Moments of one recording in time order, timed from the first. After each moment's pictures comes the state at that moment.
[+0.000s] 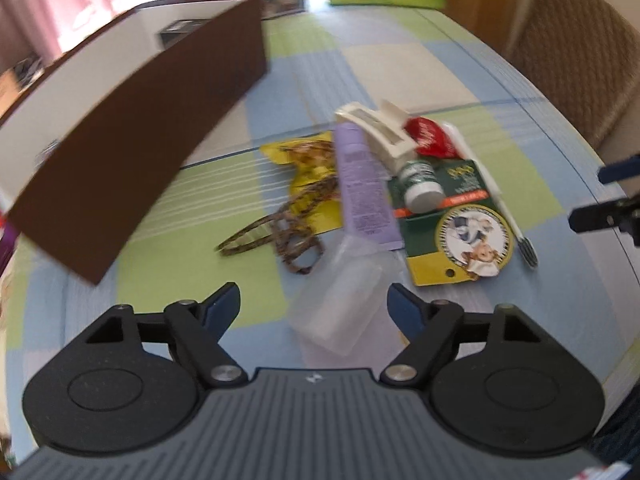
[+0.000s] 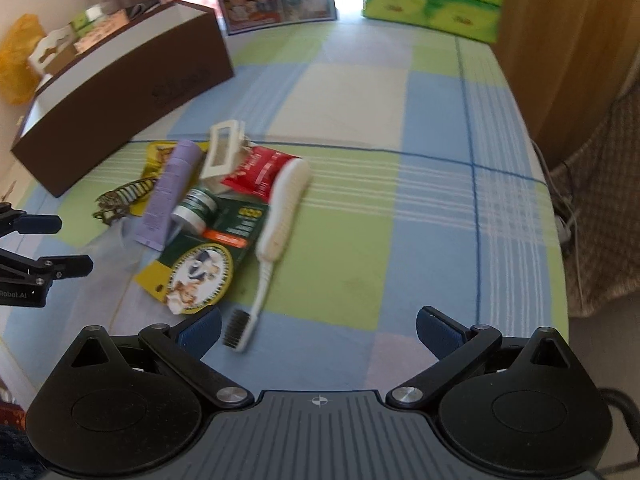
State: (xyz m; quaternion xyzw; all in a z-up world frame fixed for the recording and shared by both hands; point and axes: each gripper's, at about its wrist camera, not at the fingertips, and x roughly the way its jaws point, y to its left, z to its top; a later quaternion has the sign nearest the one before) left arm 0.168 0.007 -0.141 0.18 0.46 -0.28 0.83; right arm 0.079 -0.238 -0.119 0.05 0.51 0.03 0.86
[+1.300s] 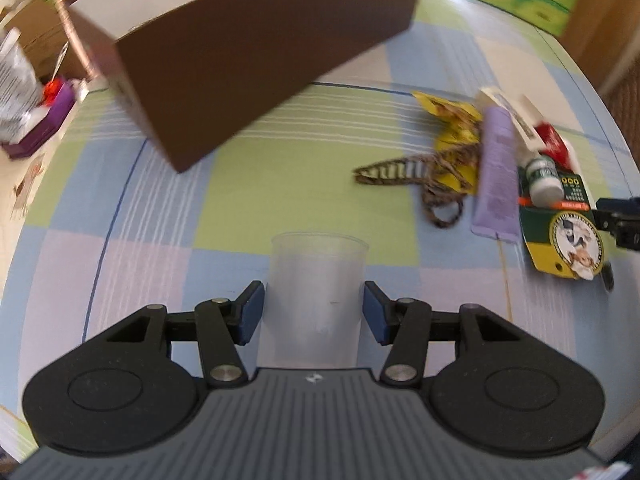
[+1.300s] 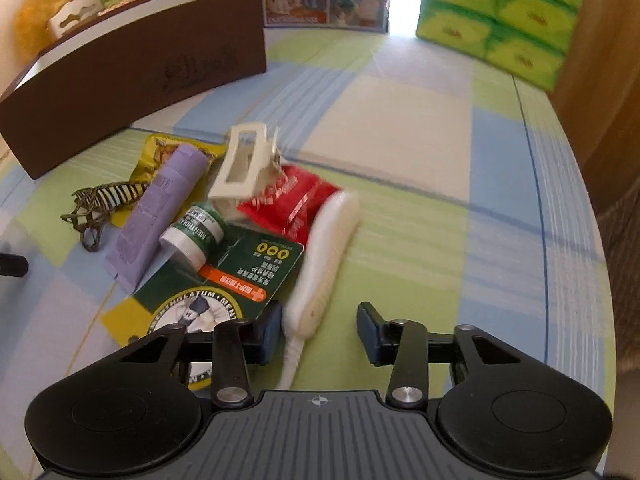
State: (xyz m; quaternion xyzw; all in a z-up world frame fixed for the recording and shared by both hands) left arm 0.192 0.093 -0.171 0.06 0.53 -0.13 0.84; right arm 0.144 -0.194 -0.167 -0.03 0.47 0.07 0.88
